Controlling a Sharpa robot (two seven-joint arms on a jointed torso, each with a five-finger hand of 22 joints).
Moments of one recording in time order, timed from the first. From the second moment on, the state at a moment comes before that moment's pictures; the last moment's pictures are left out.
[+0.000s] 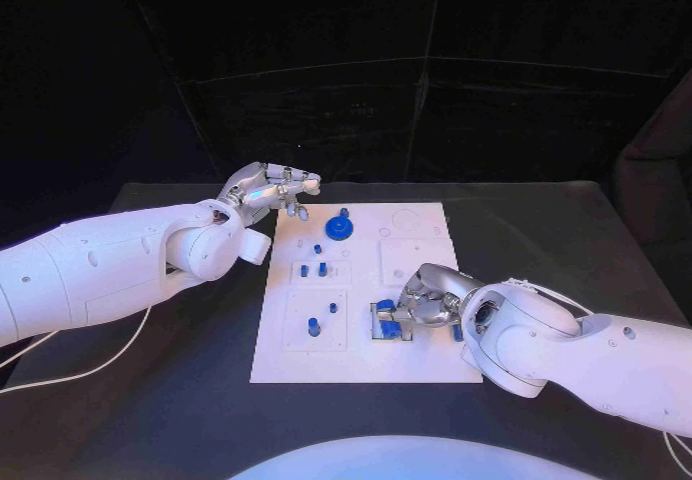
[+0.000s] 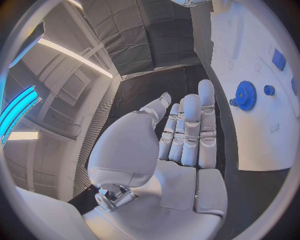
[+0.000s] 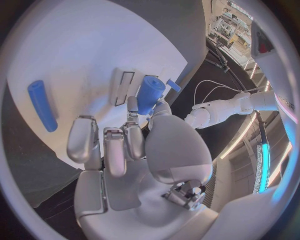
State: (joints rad) left arm 1.30 -0.78 -0.21 1.33 -0.03 -0.17 0.40; left_hand 1.29 -0.03 0.30 -0.04 0.05 1.00 0.18 0.13 0.07 1.02 0.11 0.40 0.07 1.19 0.02 1.07 0.44 0.17 1.20 0.12 0.55 0.62; right arm 1.04 -0.87 -0.08 1.85 -1.33 -0.37 -0.56; right_hand 1.20 0.02 -0.26 0.29 0.33 1.13 0.04 0.34 0.27 1.47 -0.02 1.34 1.31 1.47 -0.08 1.55 1.31 0.09 1.36 0.04 1.38 1.18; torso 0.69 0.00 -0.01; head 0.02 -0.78
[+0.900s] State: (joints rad) left arm 1.30 -0.78 -0.21 1.33 -0.03 -0.17 0.40; left_hand 1.29 -0.03 0.30 -0.04 0.05 1.00 0.18 0.13 0.07 1.02 0.11 0.40 0.07 1.19 0.02 1.07 0.44 0.17 1.20 0.12 0.55 0.62; right arm 1.04 -0.87 -0.08 1.86 -1.39 -0.41 -0.52; right_hand 1.04 -0.10 -0.15 0.29 0.05 1.08 0.06 0.31 0.31 1.45 -0.01 1.22 1.31 1.47 -0.08 1.54 1.31 0.09 1.34 0.04 1.34 1.15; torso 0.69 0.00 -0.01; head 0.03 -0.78
